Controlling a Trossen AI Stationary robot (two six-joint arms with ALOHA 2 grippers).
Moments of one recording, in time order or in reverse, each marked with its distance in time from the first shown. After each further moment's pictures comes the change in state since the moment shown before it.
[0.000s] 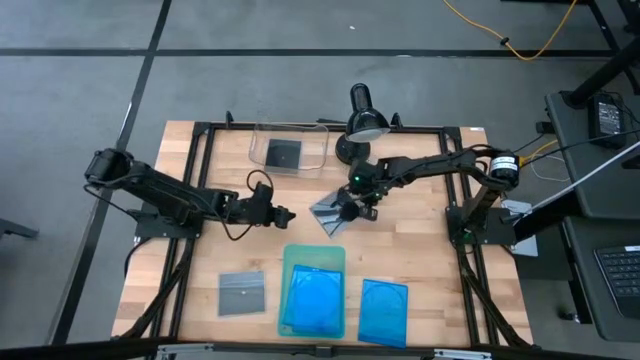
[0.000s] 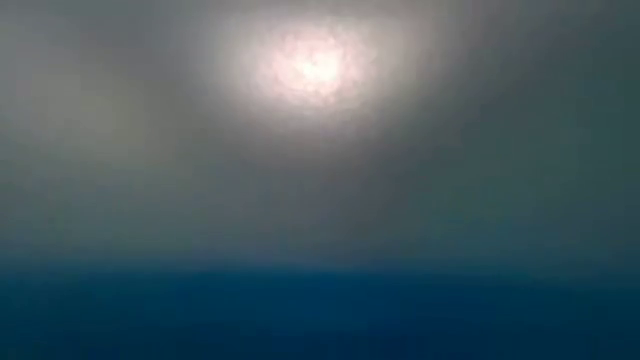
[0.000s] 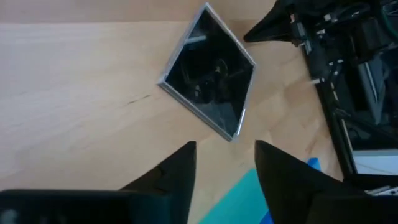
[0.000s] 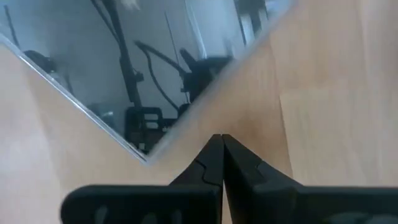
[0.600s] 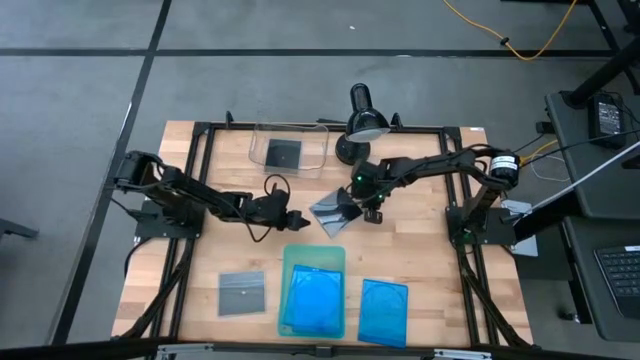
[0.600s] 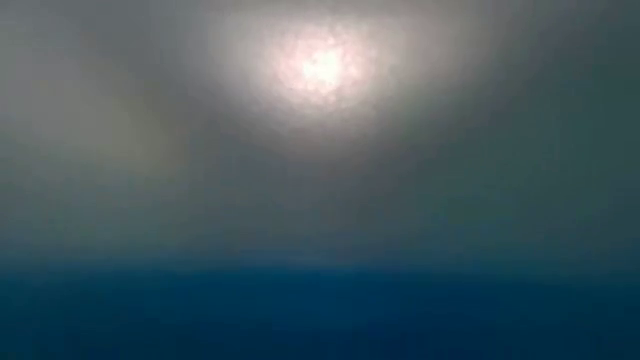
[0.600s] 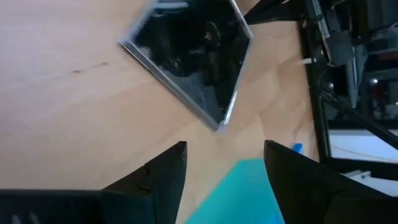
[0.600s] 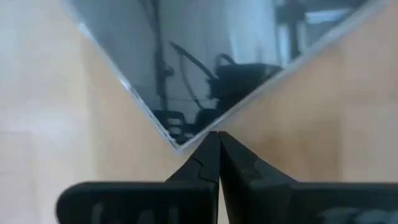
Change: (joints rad) left arm 0.067 0.261 0.001 0.329 0.202 -0.039; right arm -0.013 0.003 -0.040 0.053 -0.174 -0.123
